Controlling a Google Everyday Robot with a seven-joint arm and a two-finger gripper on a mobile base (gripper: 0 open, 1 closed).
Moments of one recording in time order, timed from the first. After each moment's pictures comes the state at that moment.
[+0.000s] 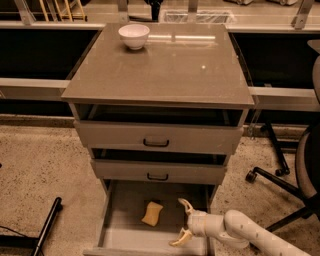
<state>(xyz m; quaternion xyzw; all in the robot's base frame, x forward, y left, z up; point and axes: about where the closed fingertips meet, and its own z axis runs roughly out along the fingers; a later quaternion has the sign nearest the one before) 0.486 -0.064 0.323 -0.49 0.66 0.32 0.47</state>
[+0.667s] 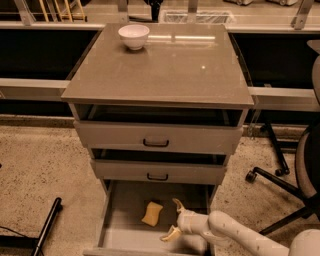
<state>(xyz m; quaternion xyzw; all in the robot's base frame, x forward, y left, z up) 0.525 -0.036 0.244 -0.49 0.70 0.27 0.45</state>
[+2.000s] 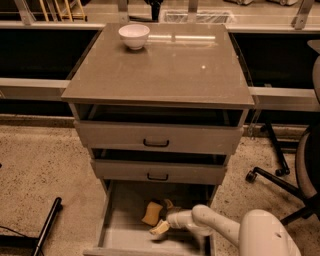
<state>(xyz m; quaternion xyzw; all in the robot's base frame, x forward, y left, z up) 0.575 0.004 0.147 -0.43 0.75 0.31 0.39</state>
